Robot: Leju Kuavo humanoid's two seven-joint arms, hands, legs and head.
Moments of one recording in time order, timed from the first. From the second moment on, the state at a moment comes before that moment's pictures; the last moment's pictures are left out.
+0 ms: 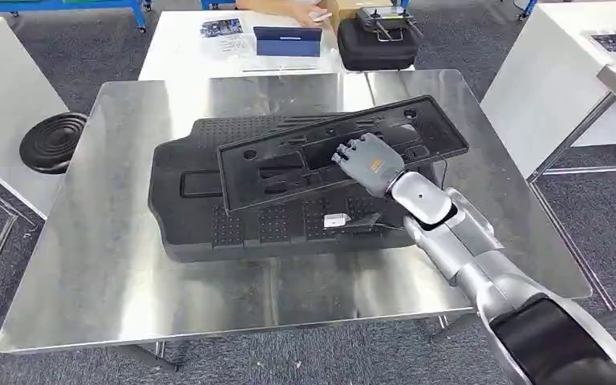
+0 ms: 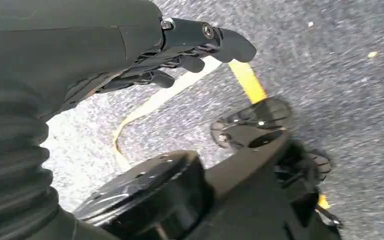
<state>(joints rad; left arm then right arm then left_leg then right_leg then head) -0.09 -0.12 0.86 -0.20 -1.24 -0.05 -0.18 -0.82 -0.16 0.68 -0.75 1.42 -0.49 -0.21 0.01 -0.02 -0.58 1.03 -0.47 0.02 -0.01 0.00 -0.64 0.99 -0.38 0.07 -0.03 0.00</state>
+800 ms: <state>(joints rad) -0.12 -0.11 0.84 -0.20 -1.26 -0.05 -0.15 -0.78 0.01 0.71 -0.58 1.30 -0.67 -0.31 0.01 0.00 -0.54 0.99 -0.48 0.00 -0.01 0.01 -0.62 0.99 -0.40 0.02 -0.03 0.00</state>
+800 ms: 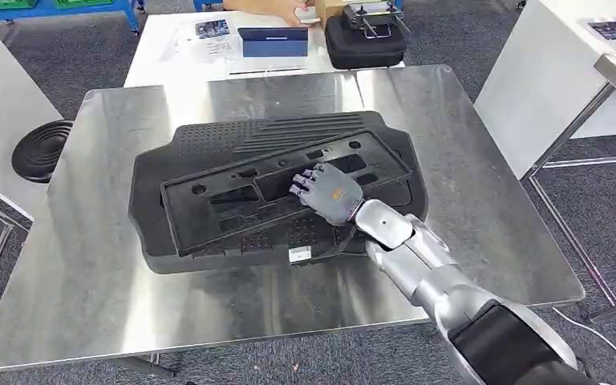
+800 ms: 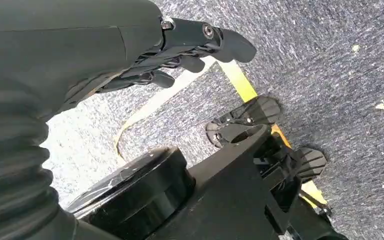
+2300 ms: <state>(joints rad) -0.41 -0.31 0.90 -0.19 -1.07 0.15 0.16 -0.94 0.33 0.74 -0.42 1.11 -0.12 -0.28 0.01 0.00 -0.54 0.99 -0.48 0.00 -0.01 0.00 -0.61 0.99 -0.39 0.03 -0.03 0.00</state>
